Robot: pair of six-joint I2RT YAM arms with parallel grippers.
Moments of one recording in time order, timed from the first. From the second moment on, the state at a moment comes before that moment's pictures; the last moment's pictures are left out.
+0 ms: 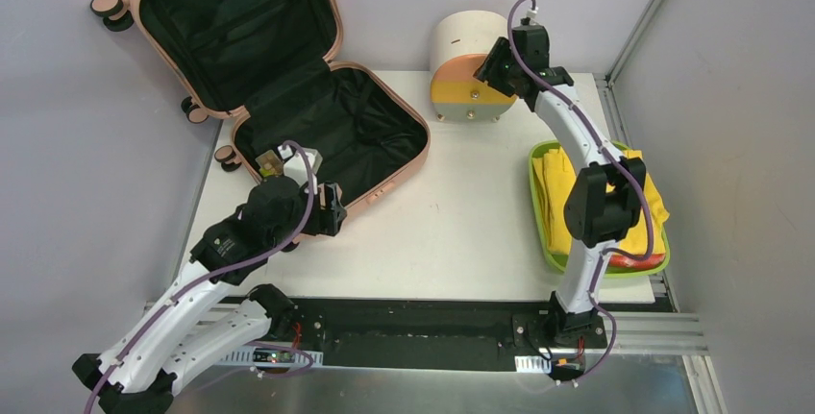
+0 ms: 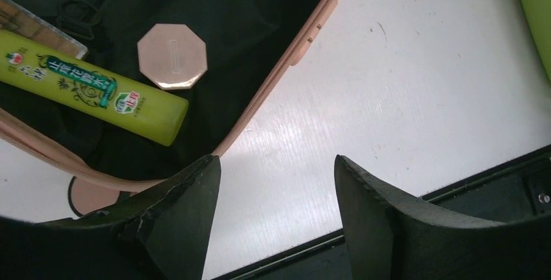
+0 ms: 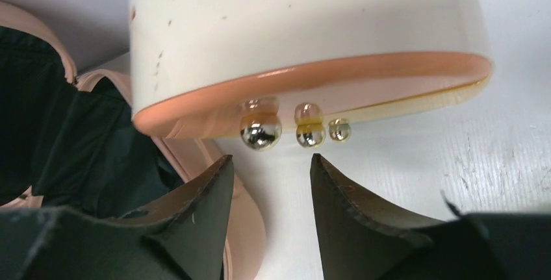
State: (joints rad) left arm -0.65 0.65 0.83 -0.74 -0.21 -0.36; right arm 0.27 1.90 1.80 -0.47 0.00 0.63
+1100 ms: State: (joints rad) left arm -0.65 0.67 0.79 -0.75 -0.17 -0.41; right arm 0.32 1.84 1.66 -0.39 0.08 0.63
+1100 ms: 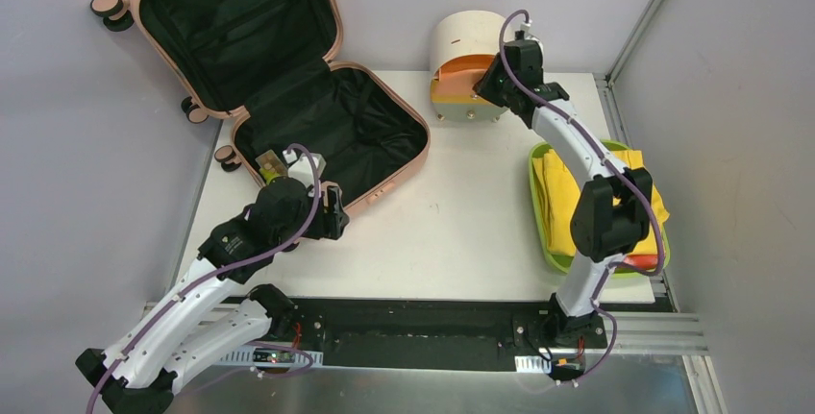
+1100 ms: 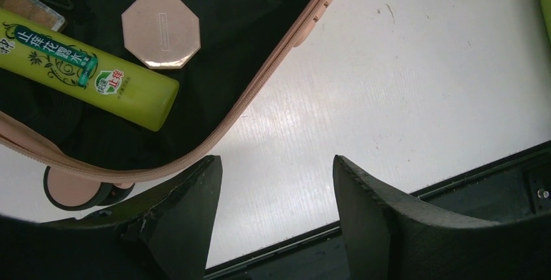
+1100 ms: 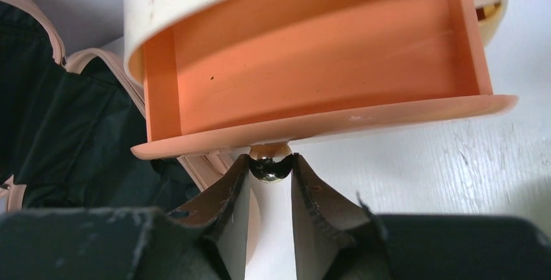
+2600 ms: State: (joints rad) left arm -0.17 1.36 1.20 -0.78 -0.60 -0.64; right arm 0.52 1.28 1.33 -0.60 -0.07 0.71
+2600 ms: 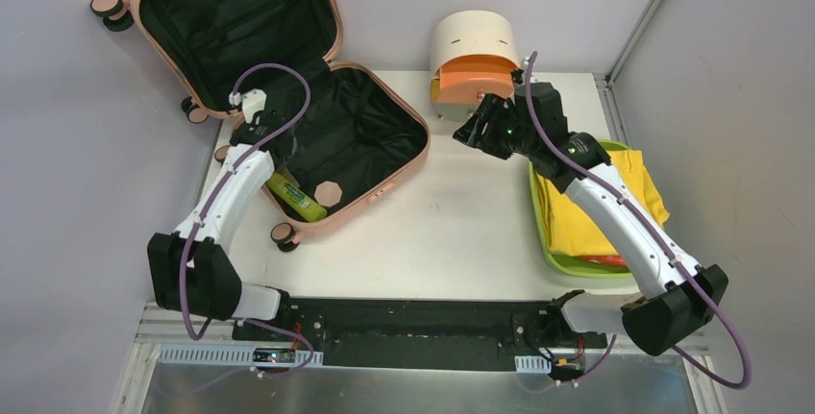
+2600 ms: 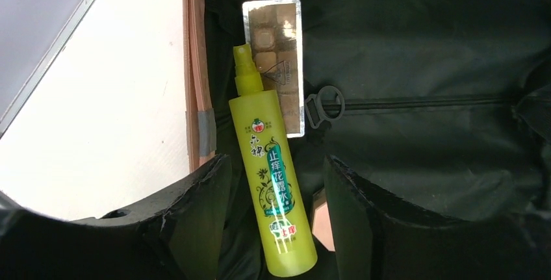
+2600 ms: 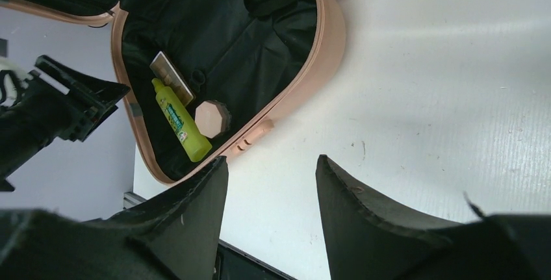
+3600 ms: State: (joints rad) left arm 0.06 1.94 1.51 -0.79 -0.46 -0.67; right arm 0.53 1.18 1.29 -0.60 -0.07 0.69
